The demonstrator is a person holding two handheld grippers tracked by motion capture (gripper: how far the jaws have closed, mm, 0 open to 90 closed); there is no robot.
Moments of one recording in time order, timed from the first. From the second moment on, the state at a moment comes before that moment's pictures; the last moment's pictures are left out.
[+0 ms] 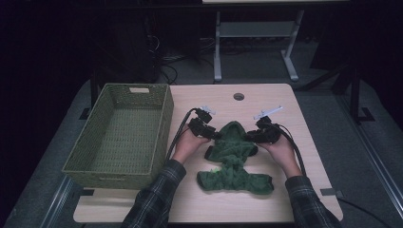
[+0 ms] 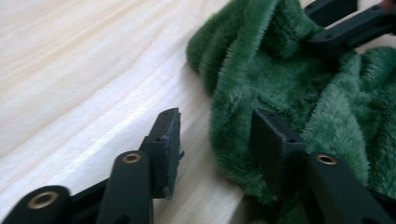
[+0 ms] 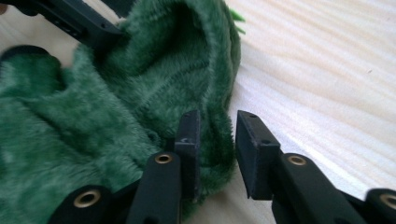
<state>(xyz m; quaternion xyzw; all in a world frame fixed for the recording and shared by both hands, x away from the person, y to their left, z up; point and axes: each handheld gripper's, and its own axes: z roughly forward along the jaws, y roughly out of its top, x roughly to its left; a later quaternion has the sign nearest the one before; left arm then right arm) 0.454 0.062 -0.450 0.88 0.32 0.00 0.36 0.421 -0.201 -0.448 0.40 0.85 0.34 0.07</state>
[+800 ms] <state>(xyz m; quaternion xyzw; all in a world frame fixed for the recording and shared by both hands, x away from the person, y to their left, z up) 0.459 0.062 -0.431 0.87 0.31 0.10 0.38 0.425 -0.234 -0.429 0.42 0.82 0.36 0.13</state>
